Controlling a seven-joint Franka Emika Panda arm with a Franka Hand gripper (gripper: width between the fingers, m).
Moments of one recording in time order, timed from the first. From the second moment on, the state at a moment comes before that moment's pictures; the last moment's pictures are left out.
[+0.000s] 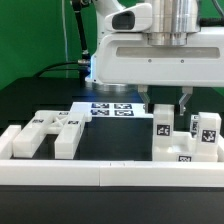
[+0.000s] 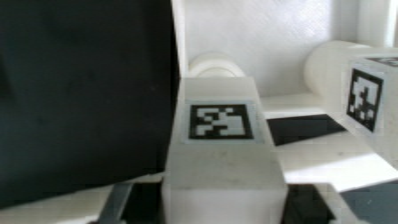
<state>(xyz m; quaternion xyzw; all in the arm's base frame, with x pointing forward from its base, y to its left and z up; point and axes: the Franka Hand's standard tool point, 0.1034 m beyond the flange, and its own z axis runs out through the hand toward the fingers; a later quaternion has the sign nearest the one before) 0.614 0.044 0.092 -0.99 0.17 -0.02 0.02</state>
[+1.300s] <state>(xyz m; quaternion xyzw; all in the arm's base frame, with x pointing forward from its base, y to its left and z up) 0.619 0.053 0.091 -0.79 0.62 -0.02 0.05</state>
